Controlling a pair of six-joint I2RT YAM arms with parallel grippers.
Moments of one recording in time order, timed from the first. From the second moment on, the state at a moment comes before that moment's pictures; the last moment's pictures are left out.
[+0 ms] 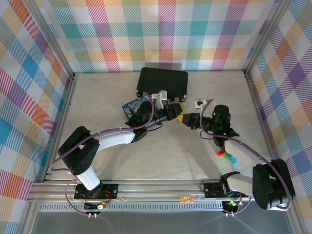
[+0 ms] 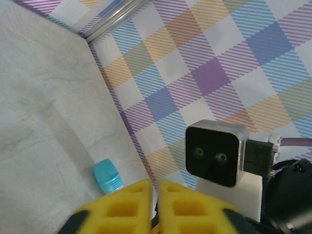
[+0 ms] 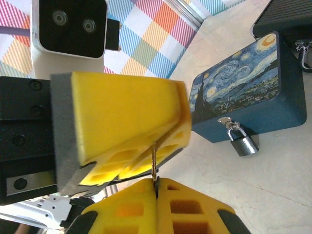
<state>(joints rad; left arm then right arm) -0.81 1.65 0.97 0.64 0.25 -0.98 0.30 1.17 0.55 0.38 -0.87 0.66</state>
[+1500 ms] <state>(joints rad) -0.69 1.57 1.16 0.01 0.71 -0.52 0.30 1.24 0.92 -0.38 -0.98 0.09</state>
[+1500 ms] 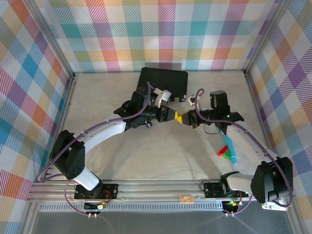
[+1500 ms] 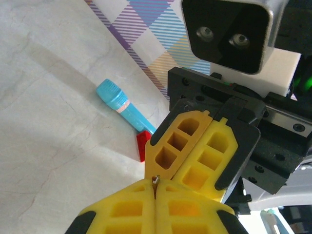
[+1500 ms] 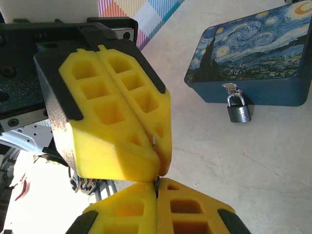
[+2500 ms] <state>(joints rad) -0.72 1.58 1.00 0.37 0.49 -0.84 0.26 1.11 0.57 0.37 -0.84 0.65</state>
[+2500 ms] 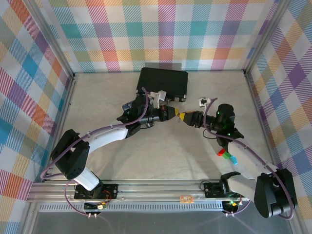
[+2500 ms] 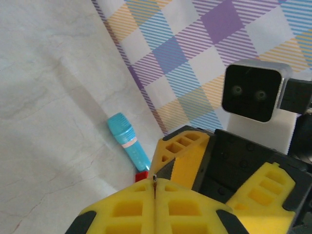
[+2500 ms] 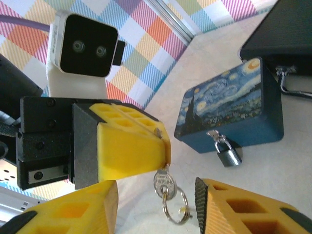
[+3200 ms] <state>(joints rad) -0.73 1.57 0.95 0.55 0.48 -0.94 0.25 1.23 0.50 0.77 -0.95 0.88</state>
